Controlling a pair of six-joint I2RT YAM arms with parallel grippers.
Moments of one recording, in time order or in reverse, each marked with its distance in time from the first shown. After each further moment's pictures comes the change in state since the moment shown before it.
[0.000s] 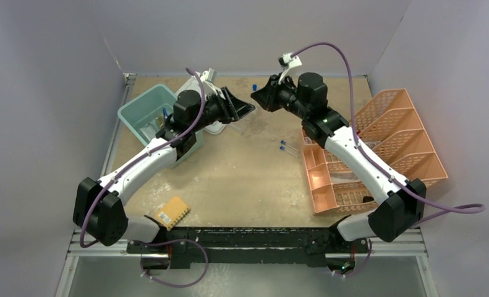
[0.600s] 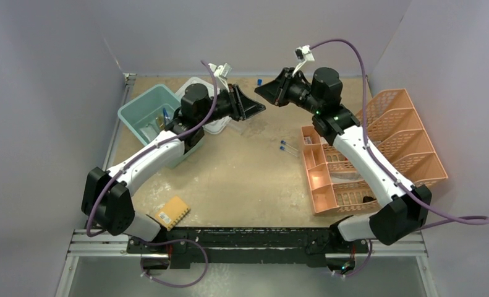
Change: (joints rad) left arm -0.034 0.086 0.069 0.135 0.153 0.075; right arm -0.101 -0.025 0.016 0.043 -0.191 0.237
